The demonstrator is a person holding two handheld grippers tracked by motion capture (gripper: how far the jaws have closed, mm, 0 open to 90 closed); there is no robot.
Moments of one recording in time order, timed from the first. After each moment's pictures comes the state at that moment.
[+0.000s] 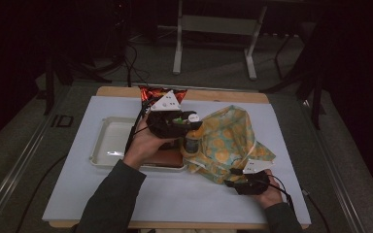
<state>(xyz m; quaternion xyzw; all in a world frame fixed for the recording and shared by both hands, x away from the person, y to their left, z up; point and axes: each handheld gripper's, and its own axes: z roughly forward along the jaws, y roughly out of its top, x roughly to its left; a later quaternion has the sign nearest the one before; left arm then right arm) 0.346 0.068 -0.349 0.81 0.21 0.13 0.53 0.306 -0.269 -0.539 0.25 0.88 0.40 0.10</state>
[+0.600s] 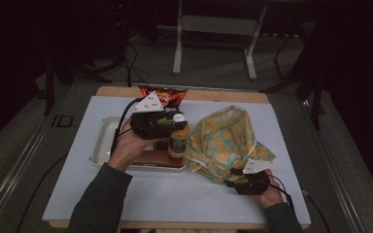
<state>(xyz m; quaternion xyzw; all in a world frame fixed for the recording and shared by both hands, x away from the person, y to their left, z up) 0.340 0.105 -0.352 0.80 0.23 0.14 0.53 0.305 -0.269 -0.539 0.25 0.88 0.40 0.10</state>
